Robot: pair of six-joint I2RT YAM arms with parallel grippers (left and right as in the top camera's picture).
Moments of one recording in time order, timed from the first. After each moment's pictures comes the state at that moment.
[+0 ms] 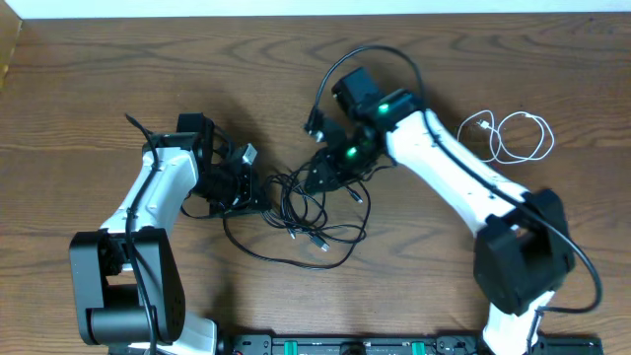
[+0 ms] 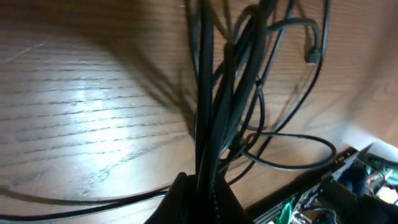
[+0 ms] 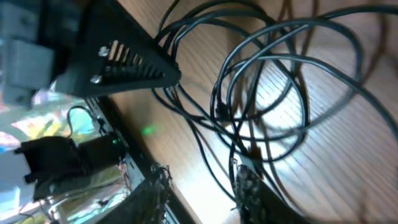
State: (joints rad) left arm 0.03 1.69 1.05 -1.02 0.60 -0.05; right arm 0.60 1.97 1.61 -1.00 -0.70 0.13
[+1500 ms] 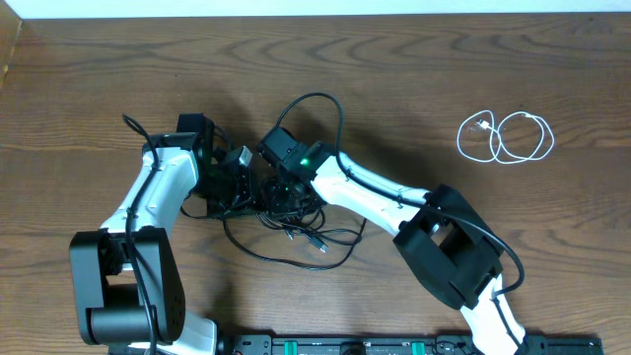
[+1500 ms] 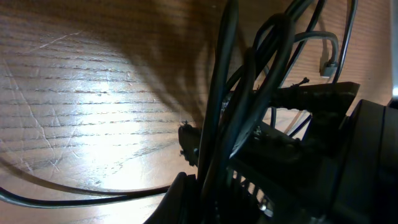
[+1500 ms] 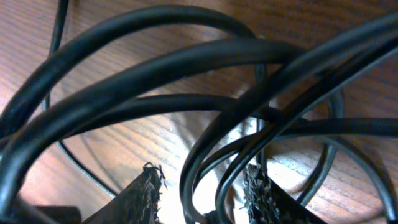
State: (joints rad) left arm 0.03 1.69 1.05 -1.02 0.55 -0.12; right arm 0.87 2.18 1.61 -0.71 -0.29 0.69
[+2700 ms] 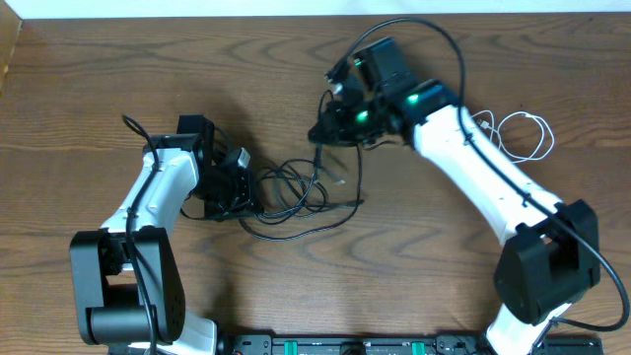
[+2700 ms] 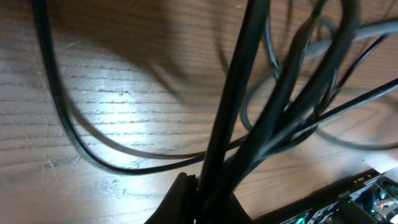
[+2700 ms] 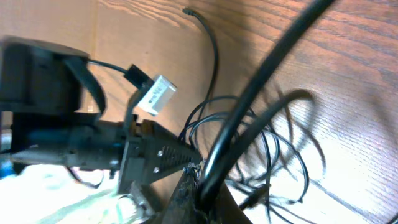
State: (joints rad) left arm 0.03 1.69 1.04 -1.01 0.50 -0.12; right arm 0.49 1.88 1.60 -0.70 -0.69 0.51
